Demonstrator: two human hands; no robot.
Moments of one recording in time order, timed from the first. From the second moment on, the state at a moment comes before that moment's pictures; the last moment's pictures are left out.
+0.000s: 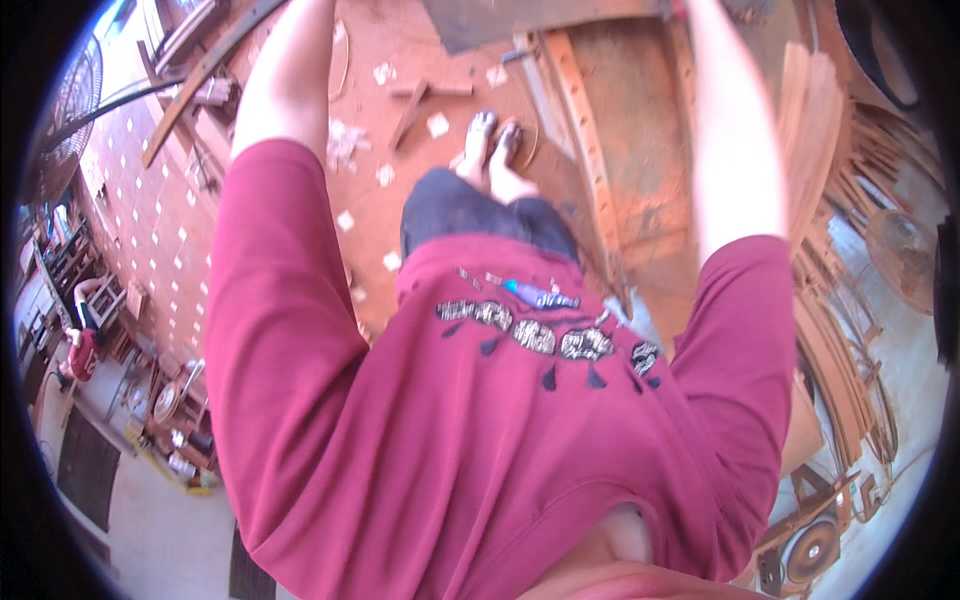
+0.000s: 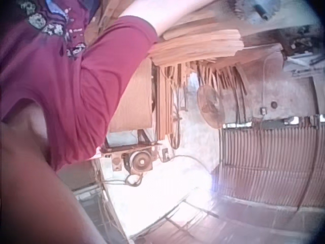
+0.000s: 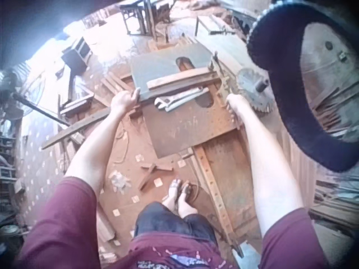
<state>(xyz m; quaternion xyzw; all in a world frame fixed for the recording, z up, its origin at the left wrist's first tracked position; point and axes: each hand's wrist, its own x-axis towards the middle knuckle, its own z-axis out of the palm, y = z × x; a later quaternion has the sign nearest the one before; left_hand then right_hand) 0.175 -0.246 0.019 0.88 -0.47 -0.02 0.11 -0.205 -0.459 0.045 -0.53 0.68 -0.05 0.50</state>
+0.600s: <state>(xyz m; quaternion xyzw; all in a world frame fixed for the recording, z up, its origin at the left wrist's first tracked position) 0.137 -0.213 0.009 0.90 -0.43 -0.07 0.06 -0.249 -0.417 0.057 -0.55 0.62 -0.08 0.55</state>
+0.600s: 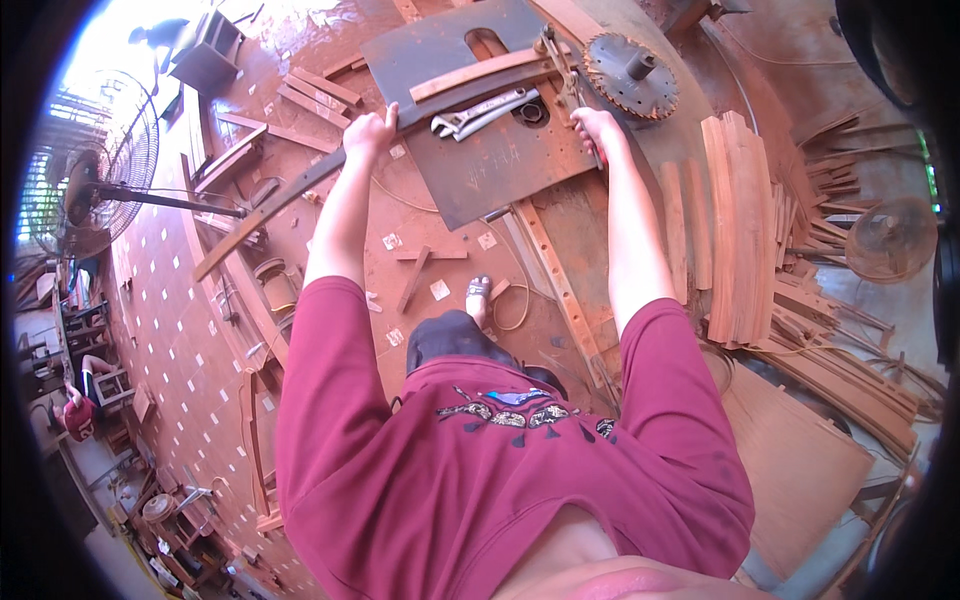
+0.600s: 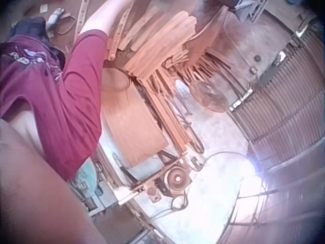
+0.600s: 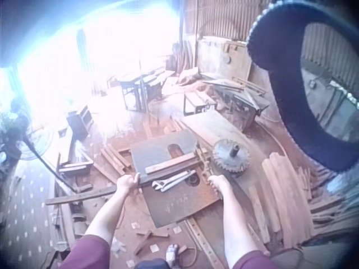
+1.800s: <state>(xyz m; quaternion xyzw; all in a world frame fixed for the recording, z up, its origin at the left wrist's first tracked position) -0.134 -0.025 0.024 0.87 -0.46 -0.11 0.13 -0.508 -0.235 0.063 -0.54 0.68 -0.08 0.50</state>
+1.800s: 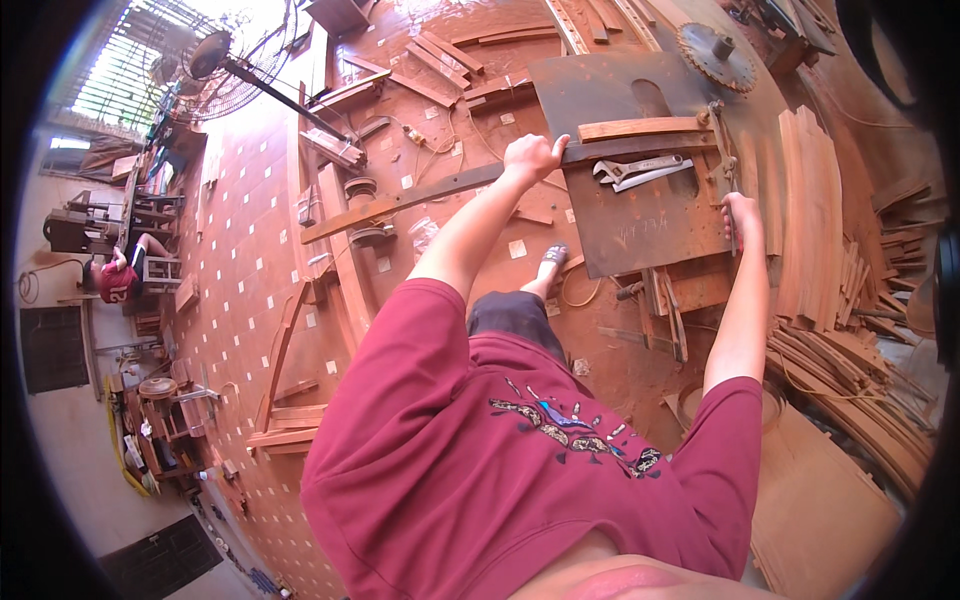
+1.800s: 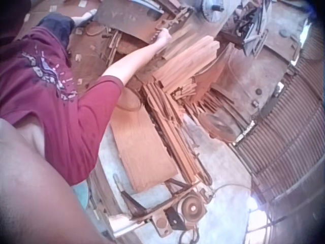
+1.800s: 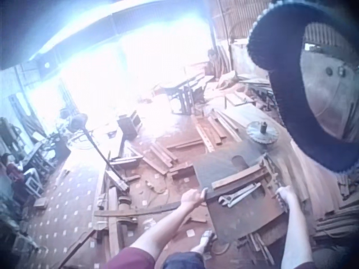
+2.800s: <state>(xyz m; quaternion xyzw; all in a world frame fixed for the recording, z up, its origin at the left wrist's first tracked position) 0.123 -0.225 0.013 0.91 -0.41 -0.07 0.07 -0.242 -0.415 0.086 -0.65 0.71 -0.04 0.29</state>
